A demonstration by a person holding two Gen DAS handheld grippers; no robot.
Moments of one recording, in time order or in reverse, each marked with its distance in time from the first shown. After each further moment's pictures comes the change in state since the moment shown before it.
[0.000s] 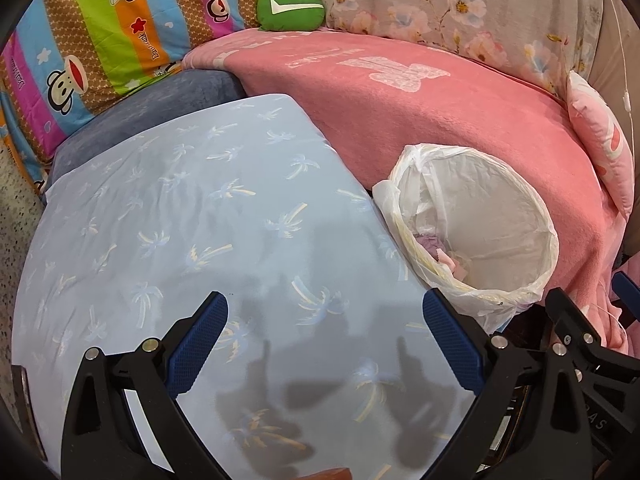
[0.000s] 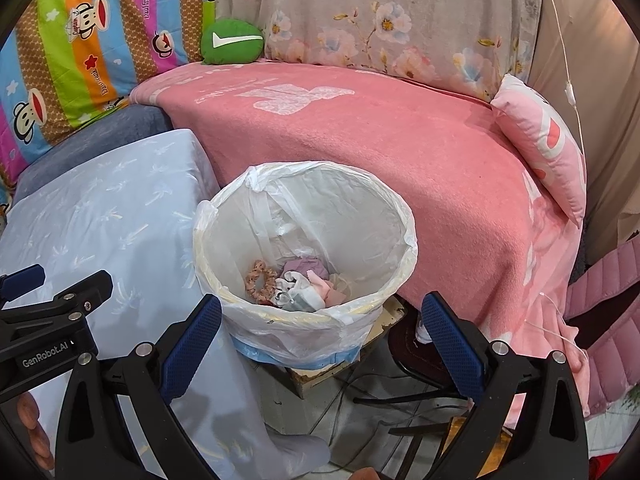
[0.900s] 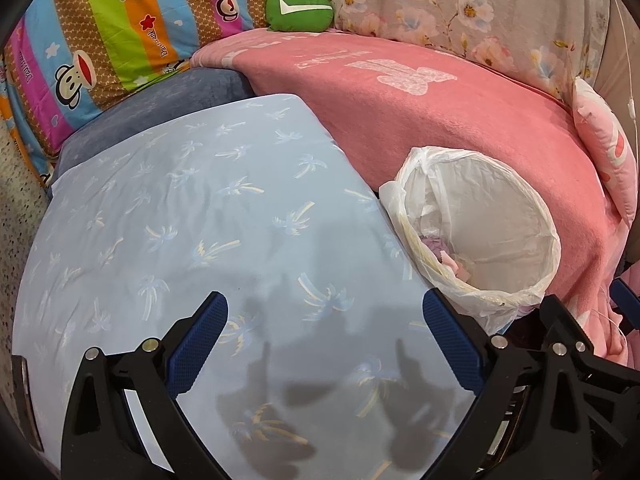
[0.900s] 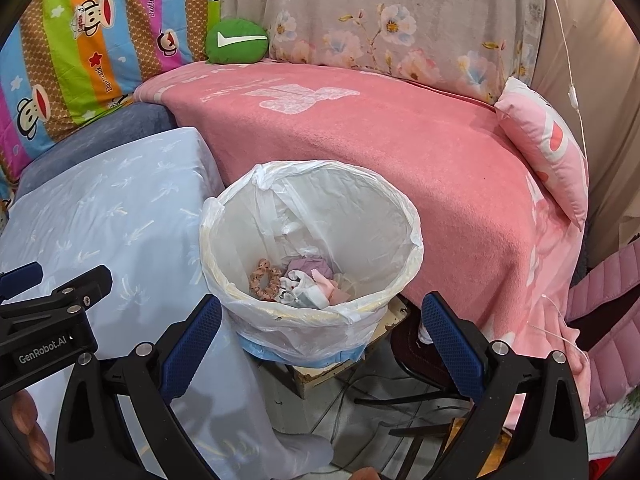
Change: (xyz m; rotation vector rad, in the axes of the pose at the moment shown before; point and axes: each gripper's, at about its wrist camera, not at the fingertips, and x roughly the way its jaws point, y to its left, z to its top) left arm -0.003 0.001 -0.001 -0.024 -0.004 0.017; right arm -0.001 0.005 -0.001 -0.015 -0.005 0.007
